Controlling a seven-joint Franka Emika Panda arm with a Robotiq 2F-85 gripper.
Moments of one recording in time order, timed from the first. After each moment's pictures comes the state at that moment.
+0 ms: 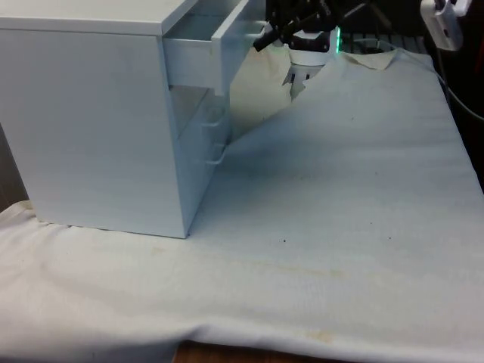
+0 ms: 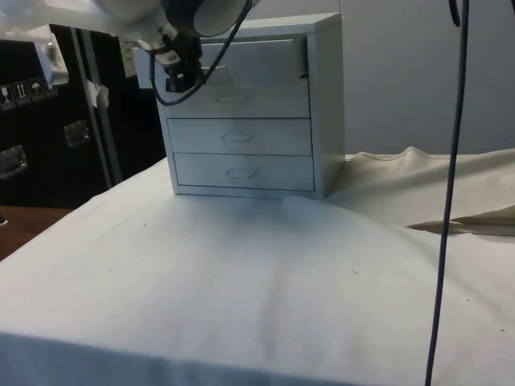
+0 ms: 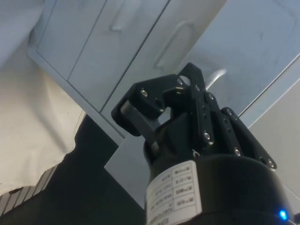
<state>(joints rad) 0.78 0.40 -0.63 -1.84 -0.77 1.92 0.61</state>
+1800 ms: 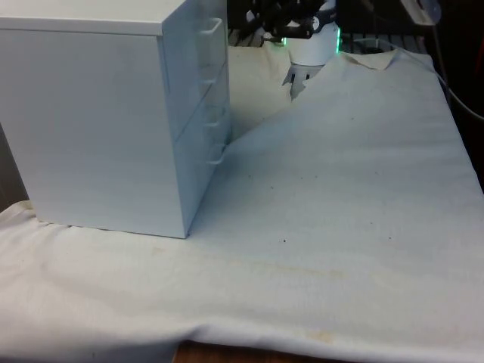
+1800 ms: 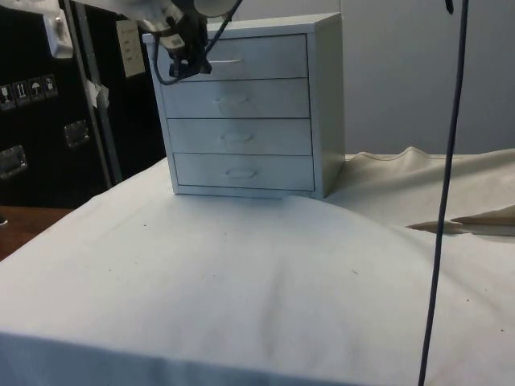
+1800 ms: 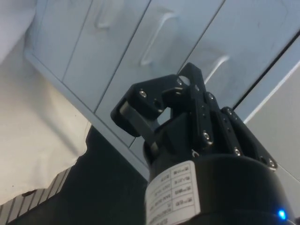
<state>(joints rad) 0.77 0.36 -0.68 -1.85 -0.74 1.95 0.60</state>
